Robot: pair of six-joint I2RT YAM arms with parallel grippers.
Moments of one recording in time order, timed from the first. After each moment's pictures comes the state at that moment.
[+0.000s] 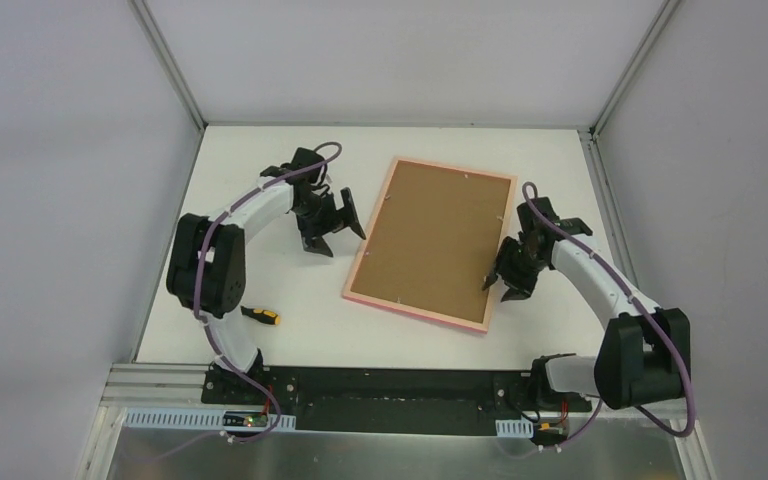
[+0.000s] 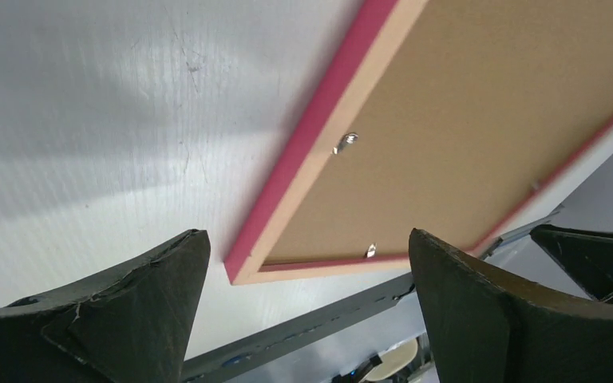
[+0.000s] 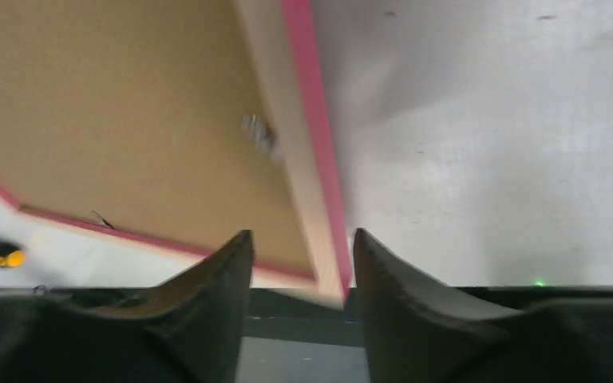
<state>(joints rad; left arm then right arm) -0.30 1.76 1.29 -0.75 0.39 -0.65 0.21 1.29 0.89 -0.94 -0.20 0.65</state>
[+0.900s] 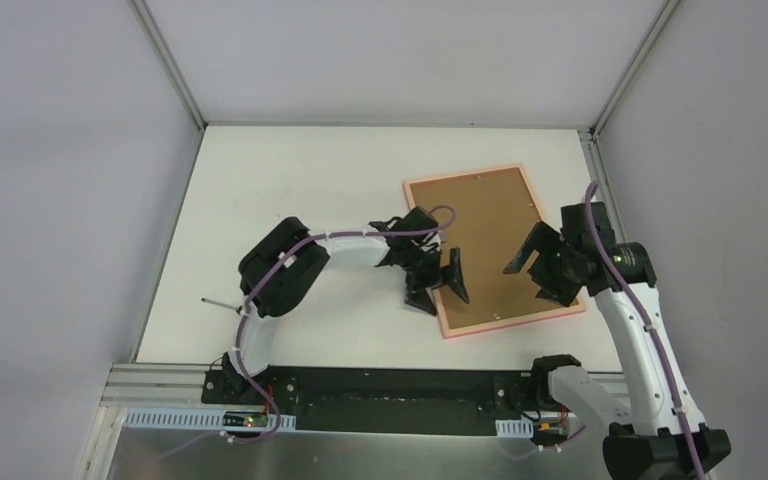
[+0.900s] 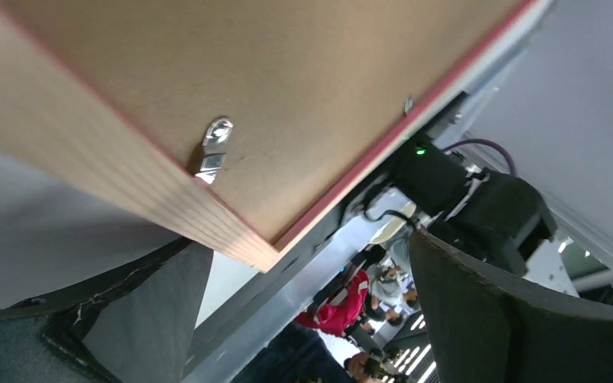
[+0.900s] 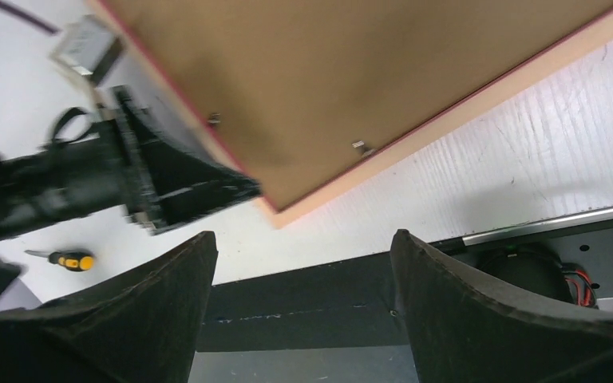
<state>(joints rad) -0.82 2.01 1.27 -0.33 0.64 -0.97 0.16 0.96 1.05 -1.22 -0.05 0.70</state>
